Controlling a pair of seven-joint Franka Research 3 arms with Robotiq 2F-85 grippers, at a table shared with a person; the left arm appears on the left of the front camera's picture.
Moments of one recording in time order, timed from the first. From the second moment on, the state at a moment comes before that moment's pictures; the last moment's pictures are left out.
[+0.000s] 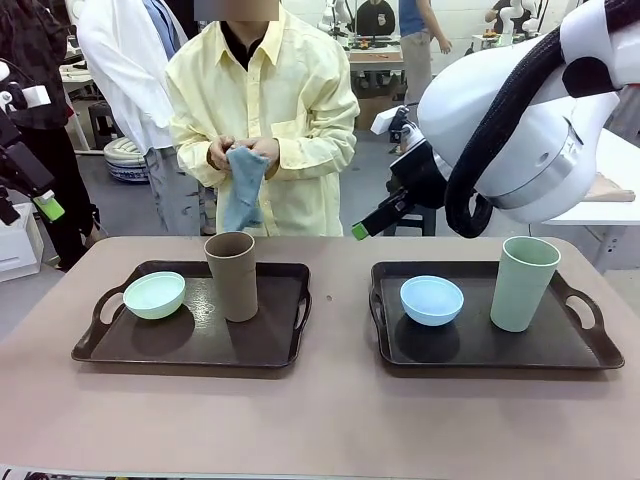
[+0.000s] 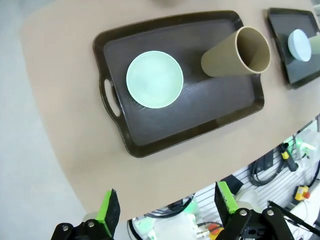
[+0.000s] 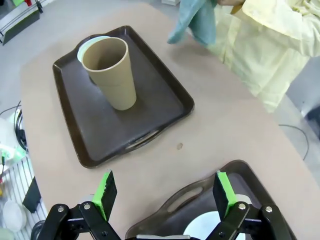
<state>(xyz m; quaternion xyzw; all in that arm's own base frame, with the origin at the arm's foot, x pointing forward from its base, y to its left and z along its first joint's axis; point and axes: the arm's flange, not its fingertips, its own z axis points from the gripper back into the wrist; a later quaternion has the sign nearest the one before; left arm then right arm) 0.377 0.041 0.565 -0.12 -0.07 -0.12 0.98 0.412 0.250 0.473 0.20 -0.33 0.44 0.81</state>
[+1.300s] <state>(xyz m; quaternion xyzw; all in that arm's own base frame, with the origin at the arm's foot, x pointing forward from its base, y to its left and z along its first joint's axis) 0.429 -0.001 0.468 -0.10 -0.04 -0.08 0.99 0.504 0.421 0.348 0.29 -0.32 0.70 0.57</state>
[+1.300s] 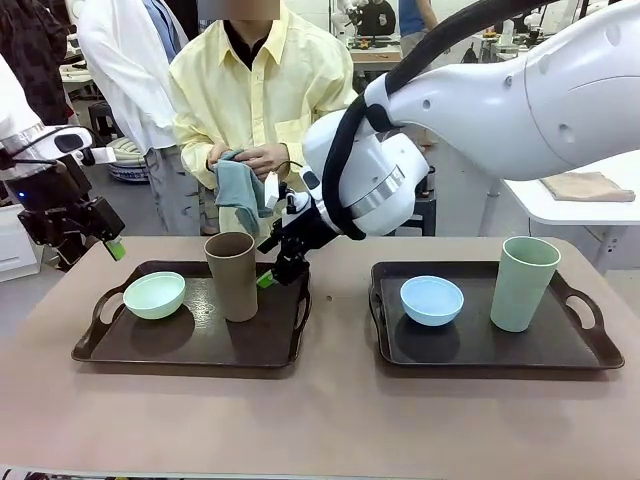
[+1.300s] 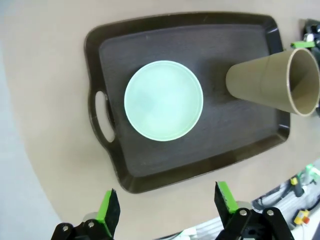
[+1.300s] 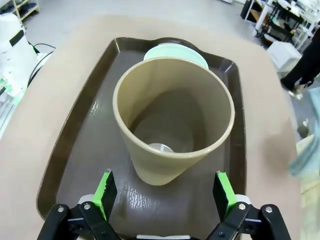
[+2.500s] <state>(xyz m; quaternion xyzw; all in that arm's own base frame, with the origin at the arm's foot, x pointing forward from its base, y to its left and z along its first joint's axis) 0.448 -0.017 0.437 -0.10 -0.01 -0.09 0.99 0.513 0.427 0.316 0.33 -0.28 0.65 0.62</state>
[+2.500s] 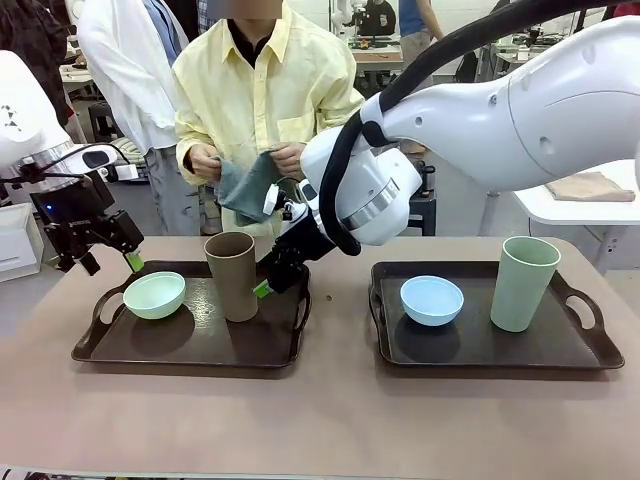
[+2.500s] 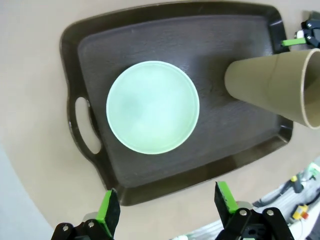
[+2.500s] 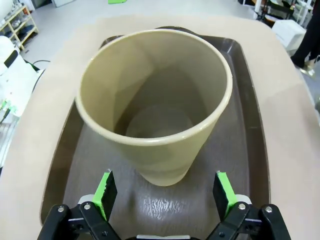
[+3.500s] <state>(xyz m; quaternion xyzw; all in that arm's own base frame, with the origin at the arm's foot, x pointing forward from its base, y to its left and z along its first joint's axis) 0.463 -0.015 0.388 -0.07 -0.02 -0.10 0.99 0.516 0.477 0.299 0.35 -0.28 0.65 0.61</state>
